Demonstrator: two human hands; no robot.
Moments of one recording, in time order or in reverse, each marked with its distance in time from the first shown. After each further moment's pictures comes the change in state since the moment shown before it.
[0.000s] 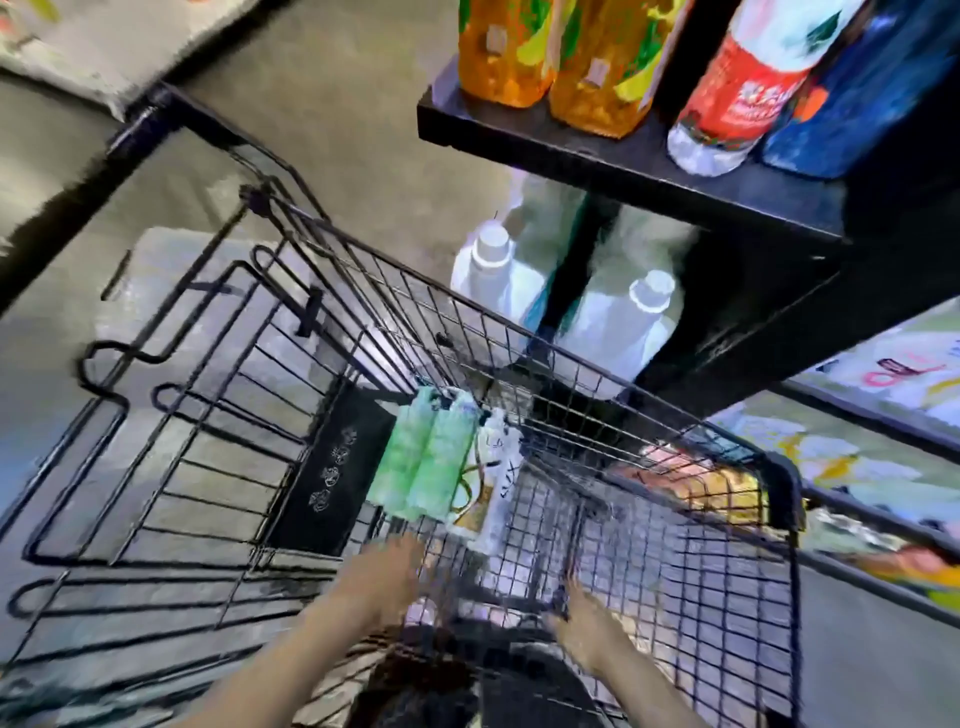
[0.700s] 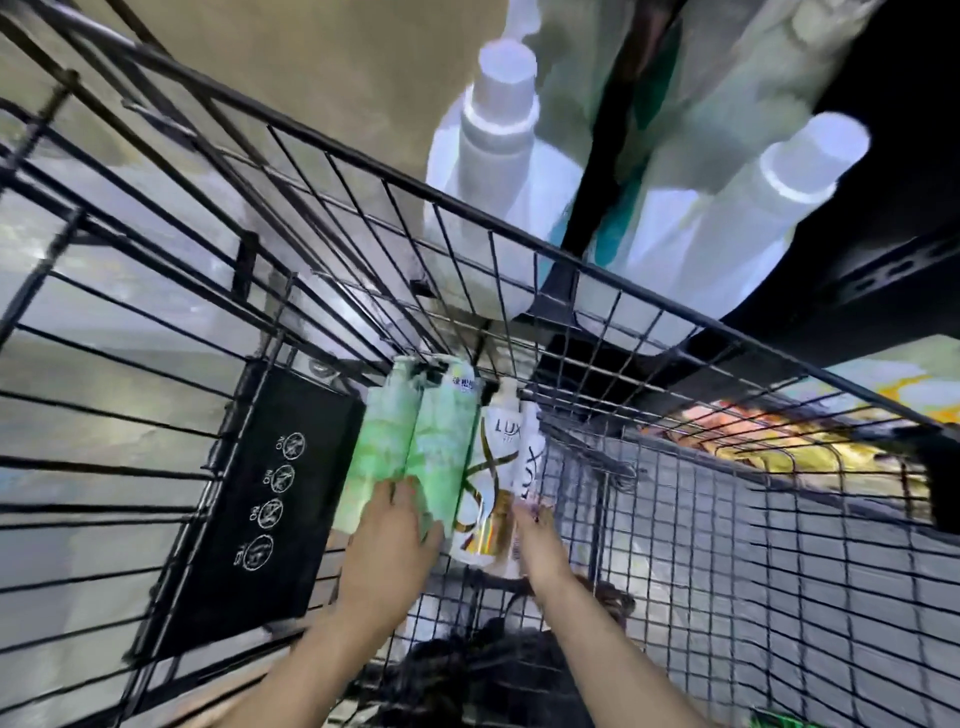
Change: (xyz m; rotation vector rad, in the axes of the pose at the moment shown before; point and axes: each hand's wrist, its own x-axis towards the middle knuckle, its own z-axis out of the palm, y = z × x) left_hand 0.136 -0.017 0.028 -0.353 0.423 0.005; right_hand 0.183 -0.077 0.029 1.146 0.158 0.223
